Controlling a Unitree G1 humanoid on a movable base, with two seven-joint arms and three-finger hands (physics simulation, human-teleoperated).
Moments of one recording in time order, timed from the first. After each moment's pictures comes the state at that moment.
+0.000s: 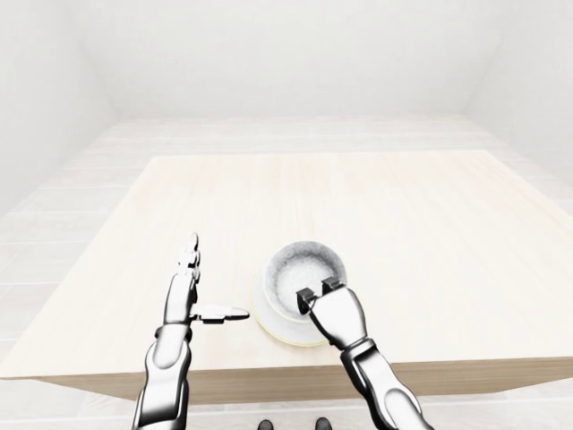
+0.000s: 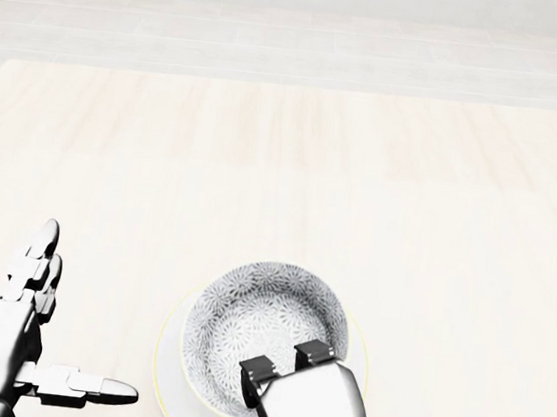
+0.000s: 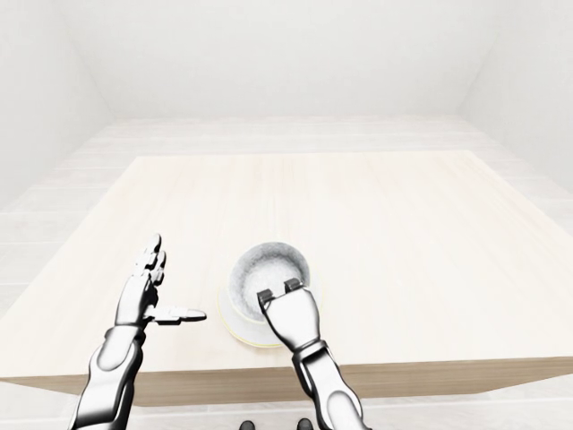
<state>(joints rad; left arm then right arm) 0.07 0.08 0.16 -0.01 0.11 -0.04 -0.13 0.14 -0.08 0.36 0.00 -1.49 -0.09 -0.27</state>
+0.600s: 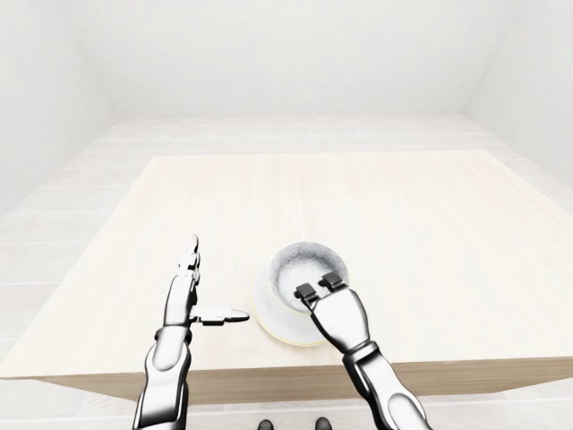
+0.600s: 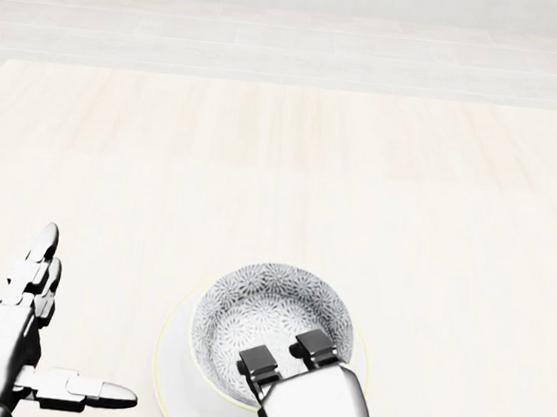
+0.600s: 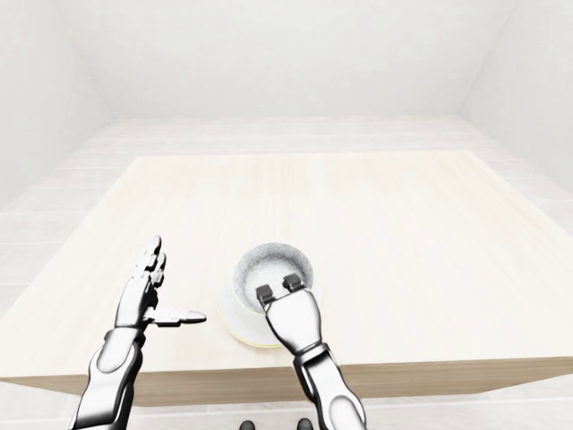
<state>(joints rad) 0.08 0.08 0.16 0.00 0.11 -0.06 -0.13 0.17 -0.09 0.37 -0.06 -1.50 -0.09 -0.27</state>
